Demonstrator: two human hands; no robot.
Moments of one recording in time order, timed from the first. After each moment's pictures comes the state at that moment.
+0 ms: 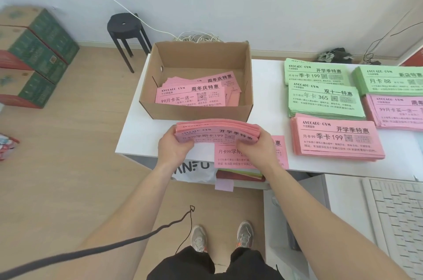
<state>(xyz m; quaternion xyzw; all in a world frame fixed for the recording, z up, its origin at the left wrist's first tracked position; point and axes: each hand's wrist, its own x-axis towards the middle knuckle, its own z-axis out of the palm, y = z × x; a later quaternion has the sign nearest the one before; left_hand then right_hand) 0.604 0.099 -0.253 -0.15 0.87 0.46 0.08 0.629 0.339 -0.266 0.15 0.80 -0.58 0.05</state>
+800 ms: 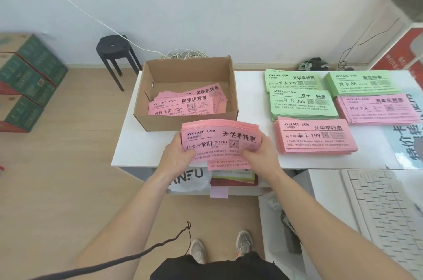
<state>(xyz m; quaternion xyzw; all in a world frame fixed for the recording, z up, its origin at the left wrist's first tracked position) 0.619 0.116 -0.215 -0.05 0.87 0.47 0.16 0.659 0.359 -0.232 0.16 0.80 -0.57 0.04</state>
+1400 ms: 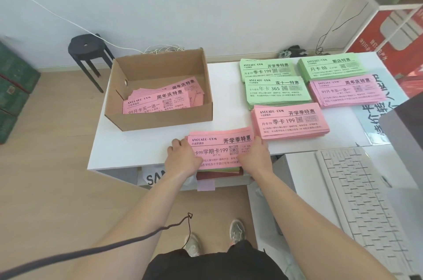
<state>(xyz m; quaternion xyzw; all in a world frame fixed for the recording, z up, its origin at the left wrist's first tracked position) 0.633 0.190 -0.243 -0.02 0.96 0.17 0.23 0.685 0.386 -0.252 0.32 0.86 -0.37 0.12</state>
